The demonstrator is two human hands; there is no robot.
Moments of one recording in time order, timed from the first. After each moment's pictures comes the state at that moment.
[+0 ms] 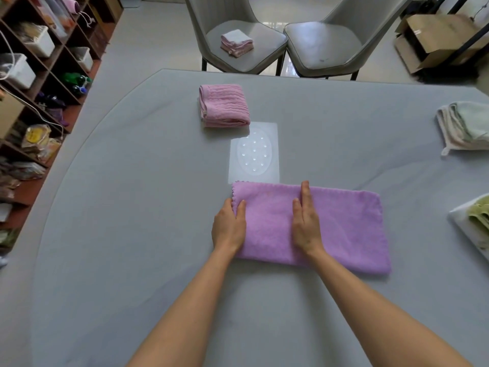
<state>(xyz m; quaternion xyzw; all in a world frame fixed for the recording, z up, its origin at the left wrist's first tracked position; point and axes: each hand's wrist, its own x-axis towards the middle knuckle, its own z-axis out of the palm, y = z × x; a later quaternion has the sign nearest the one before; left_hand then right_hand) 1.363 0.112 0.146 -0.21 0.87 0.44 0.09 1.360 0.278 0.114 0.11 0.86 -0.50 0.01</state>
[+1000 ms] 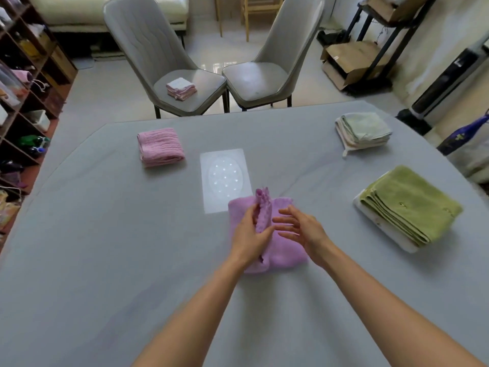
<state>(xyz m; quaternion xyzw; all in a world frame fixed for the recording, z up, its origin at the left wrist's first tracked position) 1.394 0.263 0.208 0.02 0.82 0.54 0.16 1.406 0.413 0.215 0.27 0.61 -0.73 0.15</state>
